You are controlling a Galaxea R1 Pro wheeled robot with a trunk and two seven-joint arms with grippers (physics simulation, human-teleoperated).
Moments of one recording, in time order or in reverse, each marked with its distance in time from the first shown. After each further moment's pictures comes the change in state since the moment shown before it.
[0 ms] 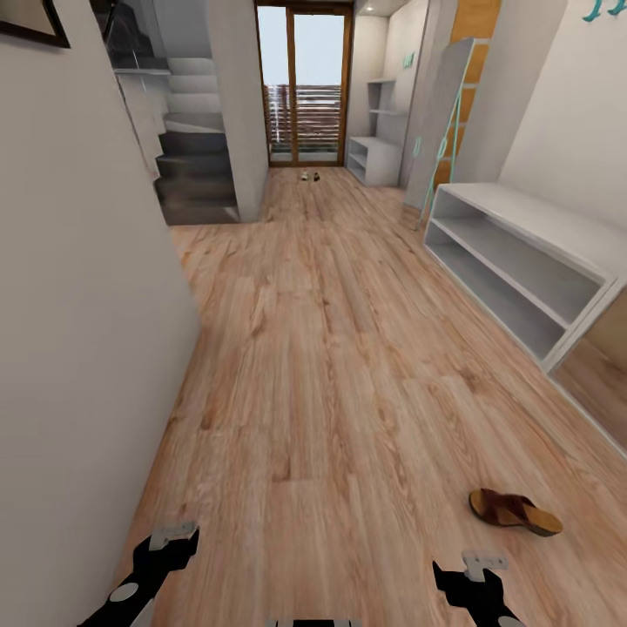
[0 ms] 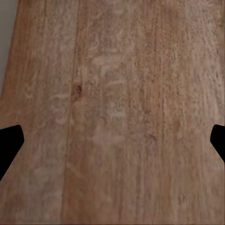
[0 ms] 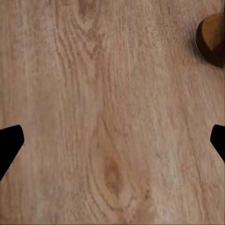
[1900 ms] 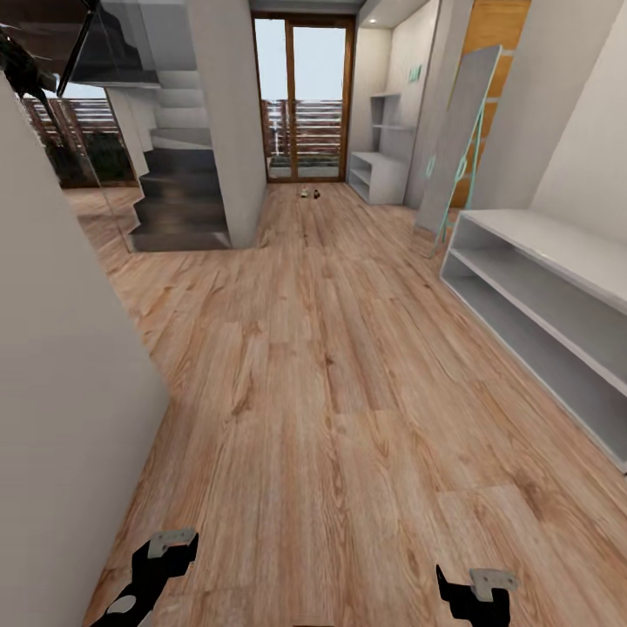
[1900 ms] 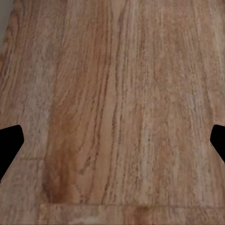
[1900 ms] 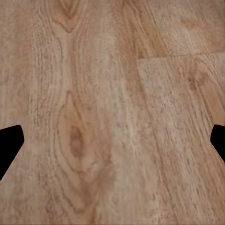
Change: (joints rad) left arm 0.002 -0.003 -0.001 0.057 -0.002 -0.093 0.000; right arm 0.000 0.002 0.000 0.165 0.000 -0.344 0.002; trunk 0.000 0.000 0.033
